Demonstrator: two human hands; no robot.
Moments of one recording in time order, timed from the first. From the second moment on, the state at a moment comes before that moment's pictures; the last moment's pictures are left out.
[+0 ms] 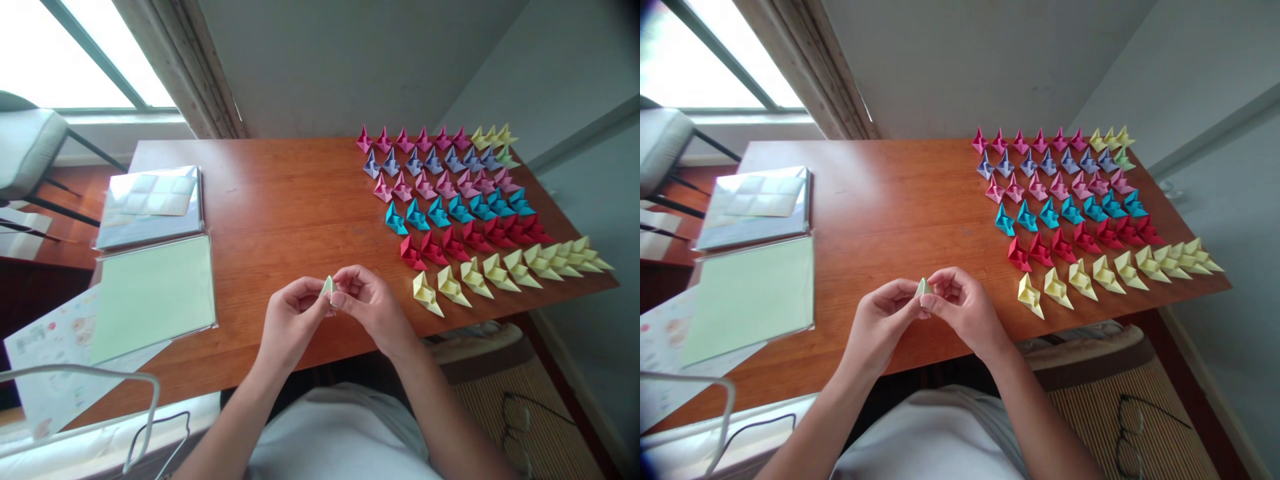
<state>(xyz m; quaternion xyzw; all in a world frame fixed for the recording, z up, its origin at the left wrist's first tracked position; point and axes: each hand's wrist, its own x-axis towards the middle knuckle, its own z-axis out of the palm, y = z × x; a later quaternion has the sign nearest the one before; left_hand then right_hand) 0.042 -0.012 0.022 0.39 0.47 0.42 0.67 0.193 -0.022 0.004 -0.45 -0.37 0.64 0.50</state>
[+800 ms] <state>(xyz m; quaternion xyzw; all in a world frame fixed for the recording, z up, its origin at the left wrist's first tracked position) 0.035 -0.011 0.026 0.42 0.46 0.39 0.68 0.200 -0.026 0.007 -0.53 -0.41 0.56 0.49</state>
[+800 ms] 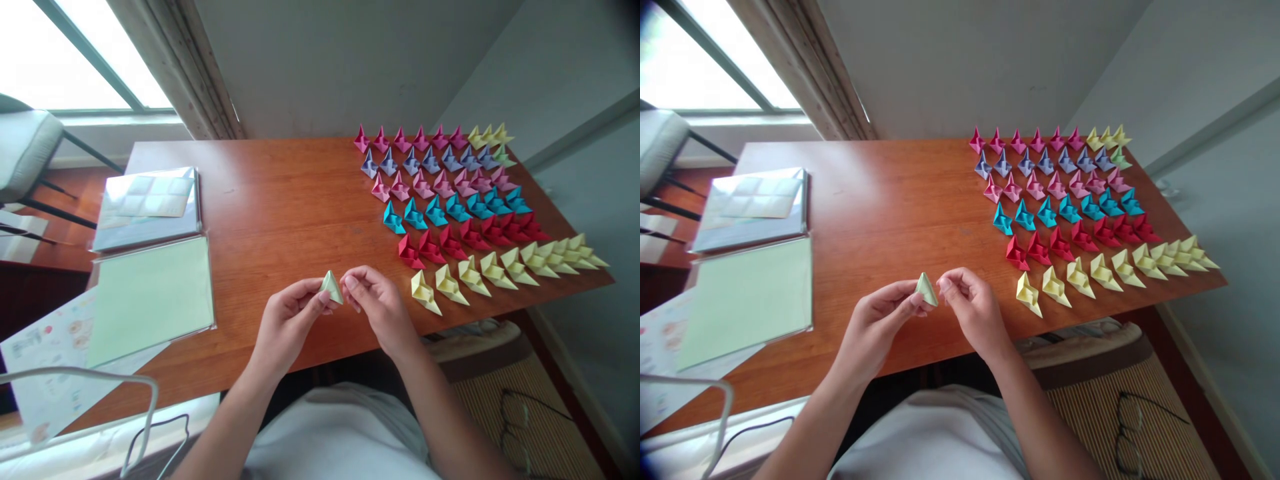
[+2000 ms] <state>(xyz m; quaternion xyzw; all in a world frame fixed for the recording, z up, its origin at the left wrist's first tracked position) 0.040 -0.016 0.026 0.44 0.52 0.37 0.63 0.193 -0.027 0.008 -0.55 -0.51 0.49 0.45</state>
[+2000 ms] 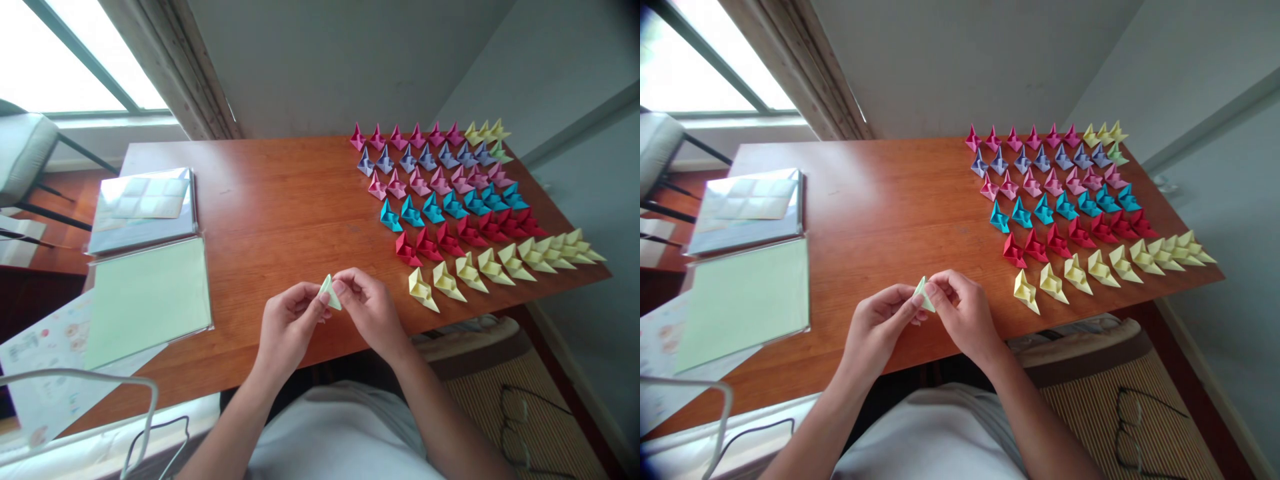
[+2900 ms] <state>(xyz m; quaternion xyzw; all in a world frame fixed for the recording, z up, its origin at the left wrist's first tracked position) 0.040 -0.022 0.026 0.47 0.51 0.35 0.63 0.200 -0.022 0.016 -0.51 -0.53 0.52 0.44</state>
